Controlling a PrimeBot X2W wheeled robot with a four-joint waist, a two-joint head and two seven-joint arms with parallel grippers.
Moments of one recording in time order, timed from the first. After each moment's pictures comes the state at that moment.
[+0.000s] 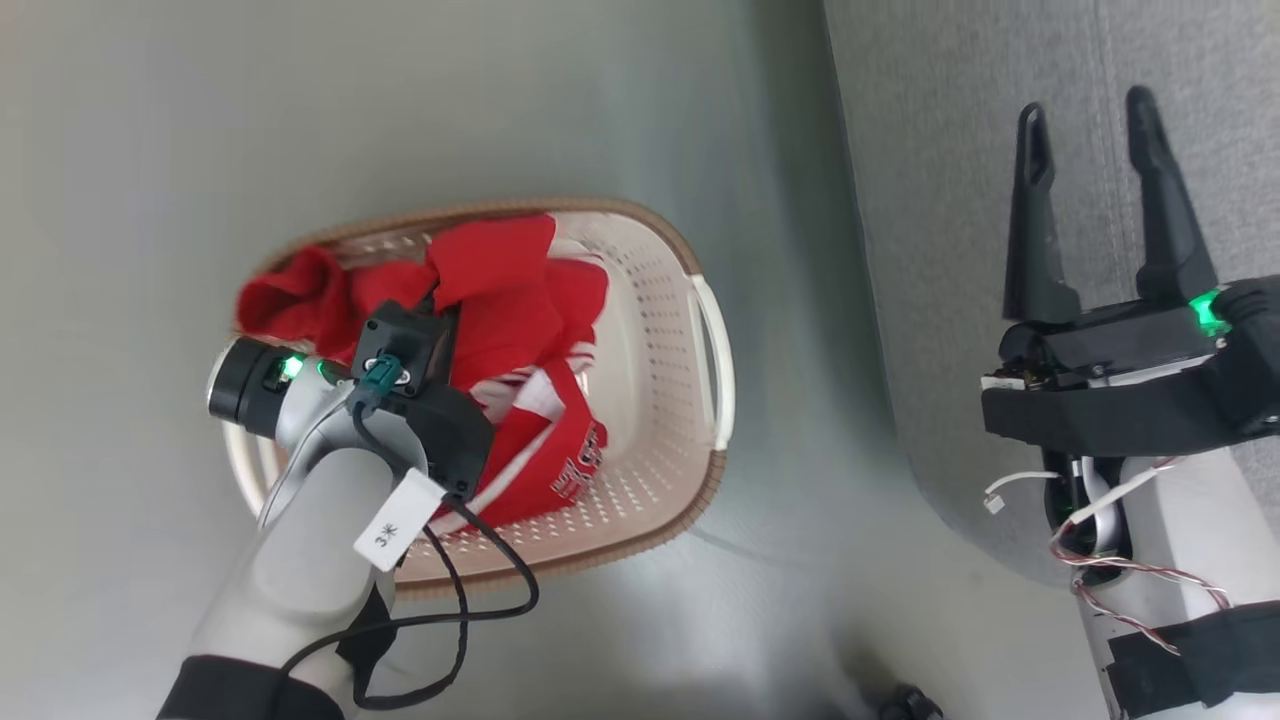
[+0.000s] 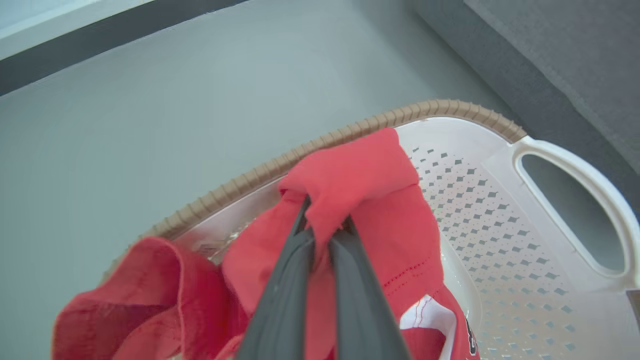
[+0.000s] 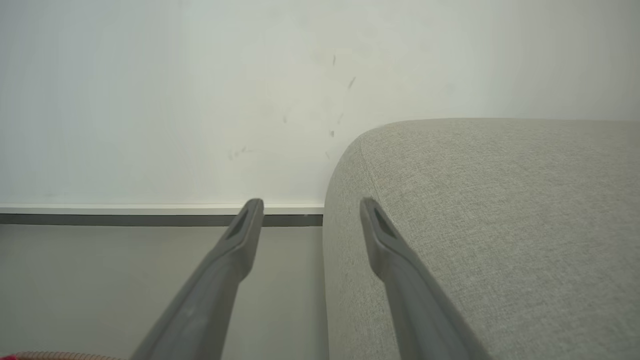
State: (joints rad) left arm -0.77 0.05 -0.33 0.92 -0.06 -0.03 -0.25; right arm -0.50 -0.12 0.15 -0.01 0.18 -0.01 -0.26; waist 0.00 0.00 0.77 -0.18
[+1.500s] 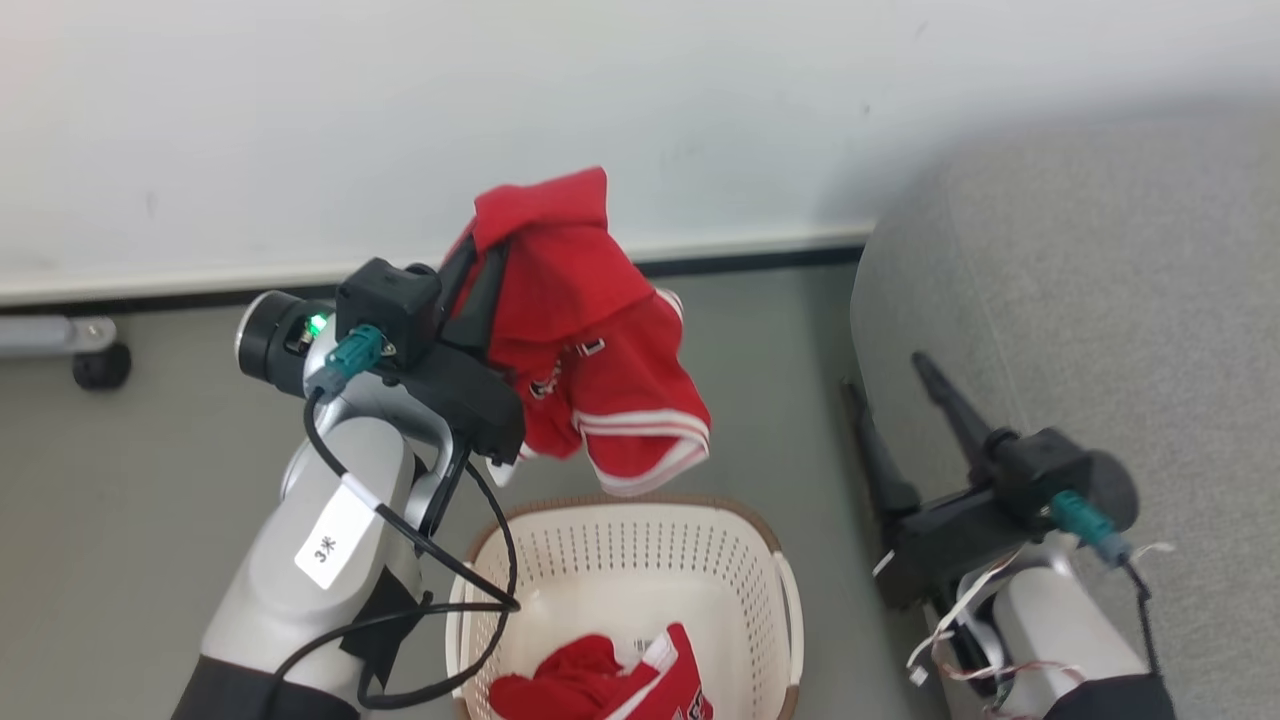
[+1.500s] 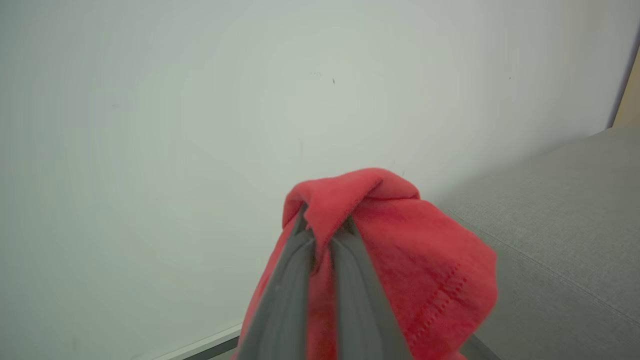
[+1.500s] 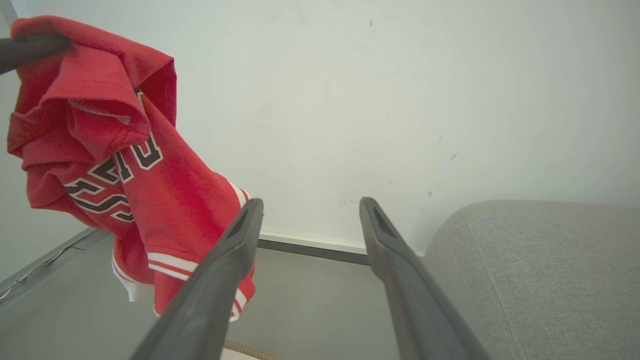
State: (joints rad) left arm -0.74 0.05 -0.32 0.67 -0.22 -0.12 -0.25; right arm -0.43 -0.09 0.28 0.43 0.18 0.09 -0.26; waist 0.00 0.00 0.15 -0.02
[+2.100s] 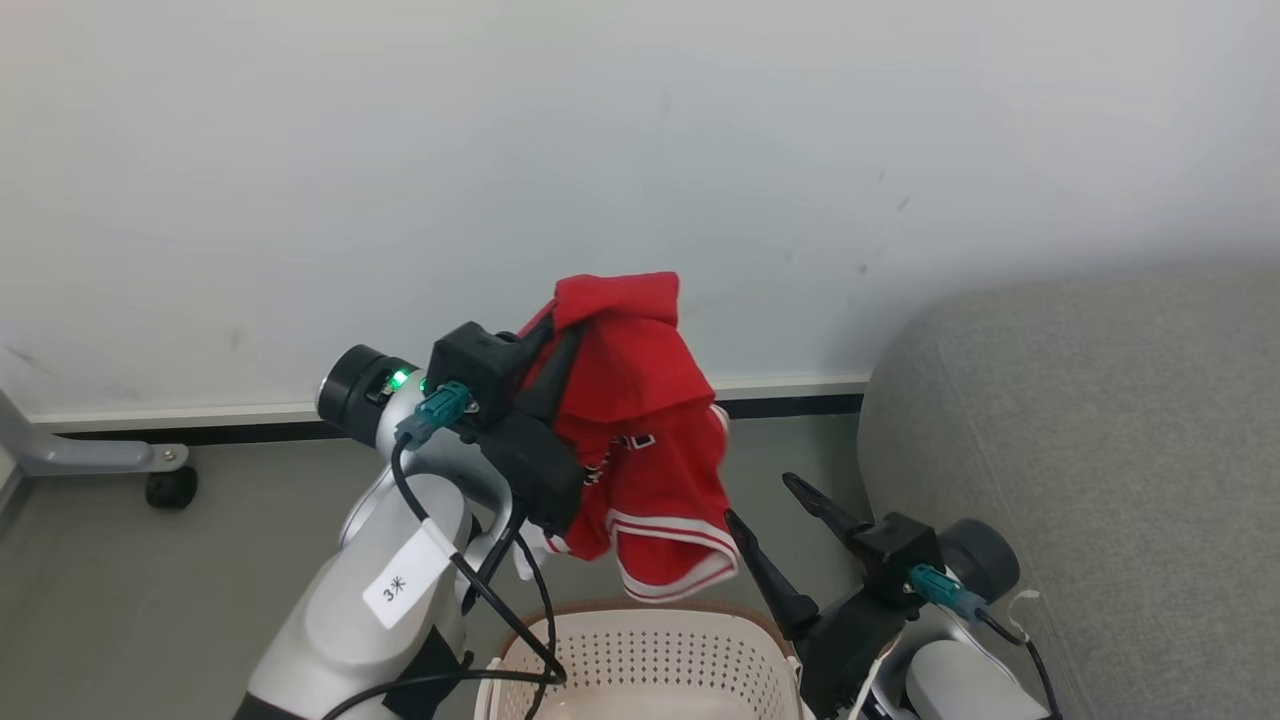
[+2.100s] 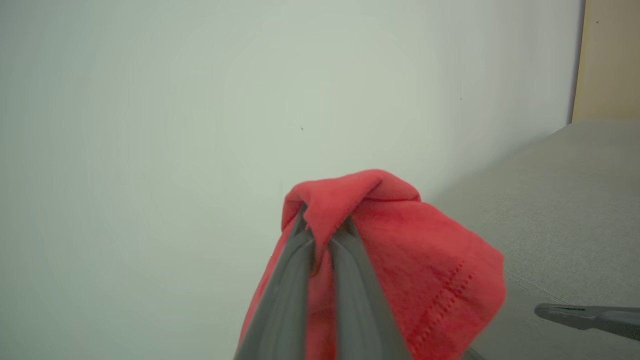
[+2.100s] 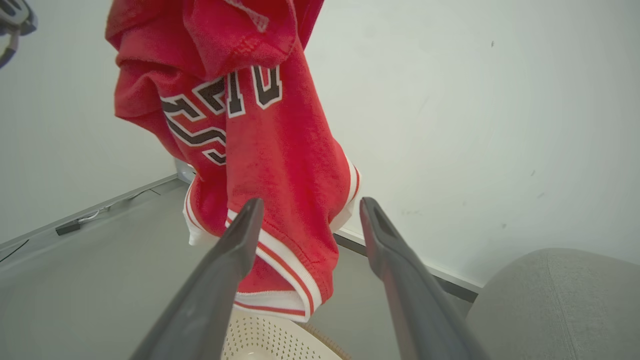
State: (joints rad) left arm -0.67 0.04 -0.44 0.65 -0.25 -0.13 -0.19; right arm -0.42 -0.06 0.54 0.61 0.18 0.12 -0.26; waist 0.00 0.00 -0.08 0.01
